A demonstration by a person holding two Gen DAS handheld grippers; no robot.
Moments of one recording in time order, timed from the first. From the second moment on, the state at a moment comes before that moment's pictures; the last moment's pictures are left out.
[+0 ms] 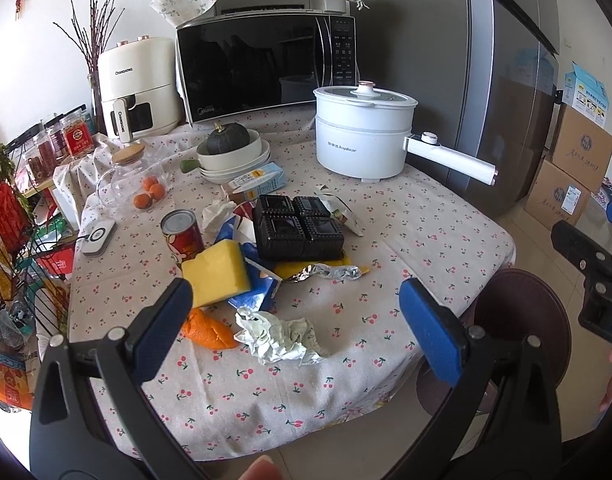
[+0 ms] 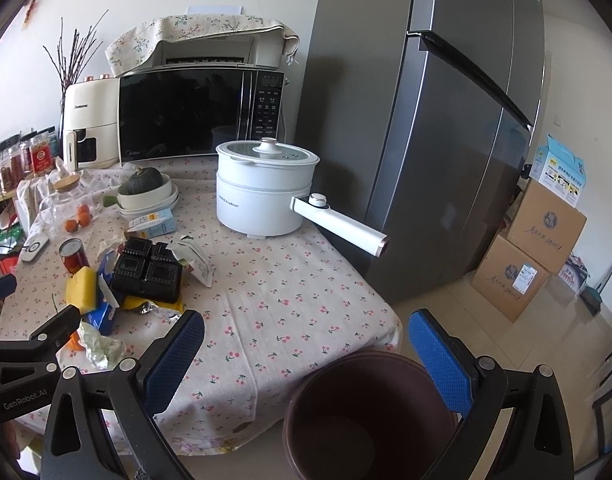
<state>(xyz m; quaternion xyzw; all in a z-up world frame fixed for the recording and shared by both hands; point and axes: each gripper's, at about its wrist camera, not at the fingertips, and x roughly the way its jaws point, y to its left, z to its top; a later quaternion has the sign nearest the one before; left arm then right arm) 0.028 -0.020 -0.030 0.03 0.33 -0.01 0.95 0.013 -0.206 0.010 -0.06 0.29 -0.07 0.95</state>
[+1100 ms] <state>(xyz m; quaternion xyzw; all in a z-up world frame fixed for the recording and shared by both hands) 0.083 0.059 -0.079 -0.01 0.50 -0.01 0.87 0.071 -0.178 -0.024 -0.08 0.41 0.03 0.91</state>
